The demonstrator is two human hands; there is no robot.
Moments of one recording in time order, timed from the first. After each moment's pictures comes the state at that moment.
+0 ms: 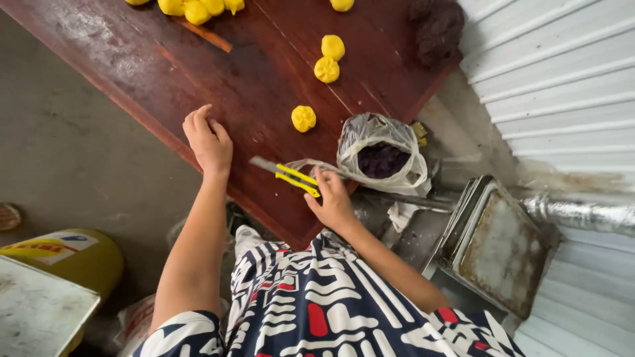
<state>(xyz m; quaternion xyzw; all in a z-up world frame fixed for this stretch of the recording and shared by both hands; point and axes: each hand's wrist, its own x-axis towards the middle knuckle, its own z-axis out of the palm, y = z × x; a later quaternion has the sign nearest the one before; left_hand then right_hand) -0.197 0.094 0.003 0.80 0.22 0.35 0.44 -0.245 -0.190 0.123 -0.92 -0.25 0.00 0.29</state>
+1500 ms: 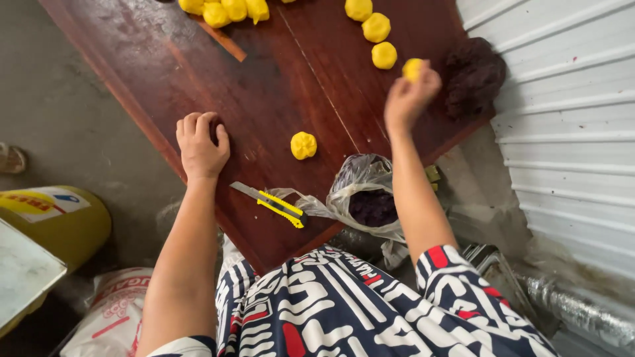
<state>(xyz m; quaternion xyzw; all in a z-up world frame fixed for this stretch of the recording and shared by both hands) -0.186 0.088 0.013 0.87 0.24 0.28 0.33 0.124 -0.256 0.057 -0.91 -0.10 -0.24 0.33</state>
